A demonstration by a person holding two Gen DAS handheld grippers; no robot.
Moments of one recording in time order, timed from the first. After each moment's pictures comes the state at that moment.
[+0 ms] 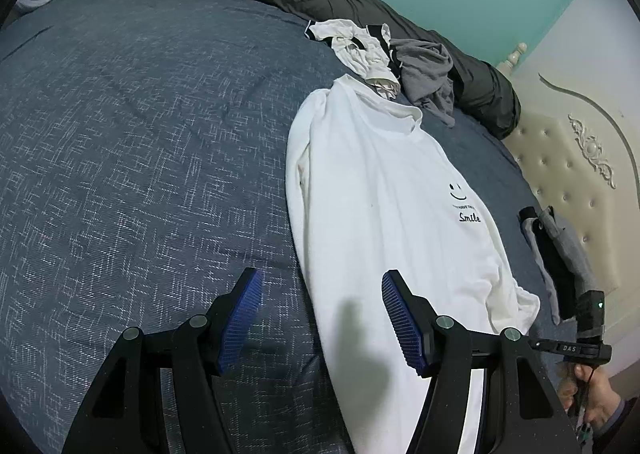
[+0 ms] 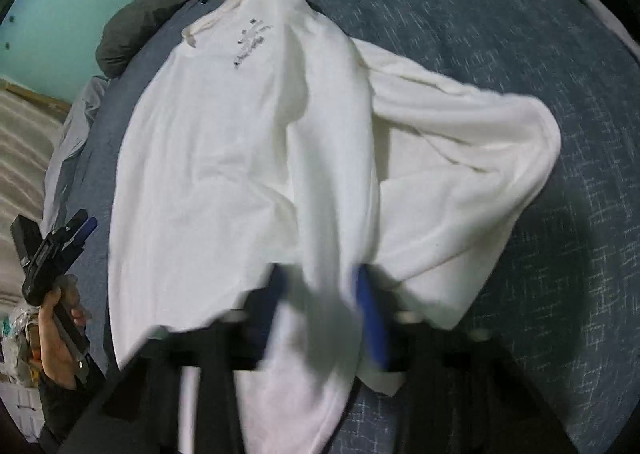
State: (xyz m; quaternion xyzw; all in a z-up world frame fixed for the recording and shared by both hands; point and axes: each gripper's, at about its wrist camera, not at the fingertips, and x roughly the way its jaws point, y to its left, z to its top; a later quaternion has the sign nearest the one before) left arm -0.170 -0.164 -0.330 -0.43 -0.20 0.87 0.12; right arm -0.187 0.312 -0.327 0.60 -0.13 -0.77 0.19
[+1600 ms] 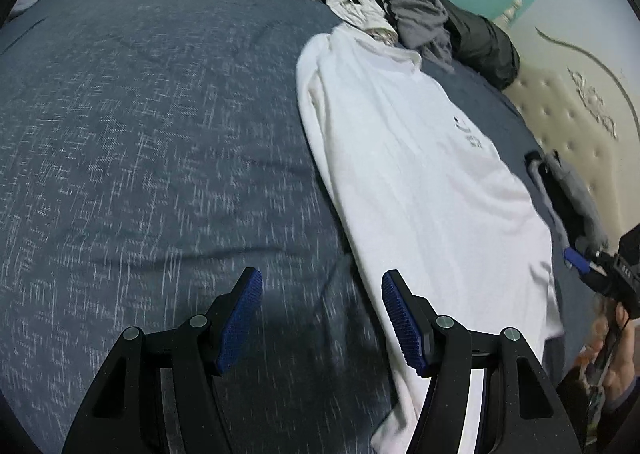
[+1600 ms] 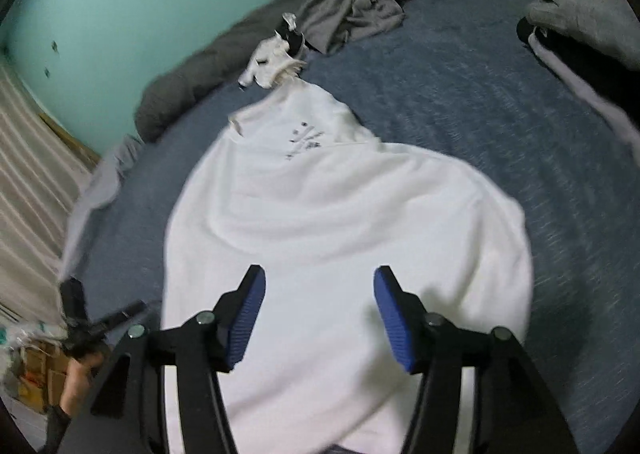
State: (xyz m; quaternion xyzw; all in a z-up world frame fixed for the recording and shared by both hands) left arm -0.122 -0.164 -0.353 -0.49 -0.15 0.85 0.14; right arm -0.146 0.310 -0.267 0.44 -0.20 -0.85 0.19
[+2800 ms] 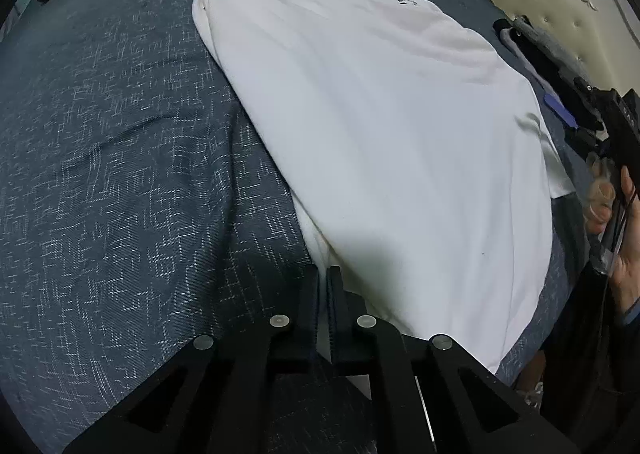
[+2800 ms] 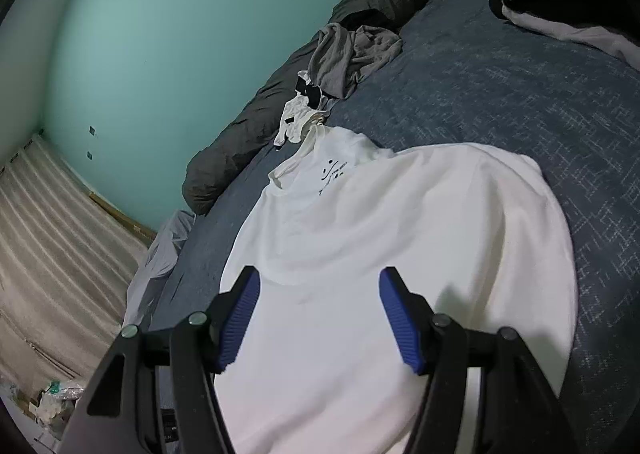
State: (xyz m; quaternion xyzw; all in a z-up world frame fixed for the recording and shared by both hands) left arm -0.058 -0.099 -0.361 -0.58 -0.01 0.79 0.19; right arm -0.127 0.339 -0.295 0.34 -0.33 -0.85 0.22
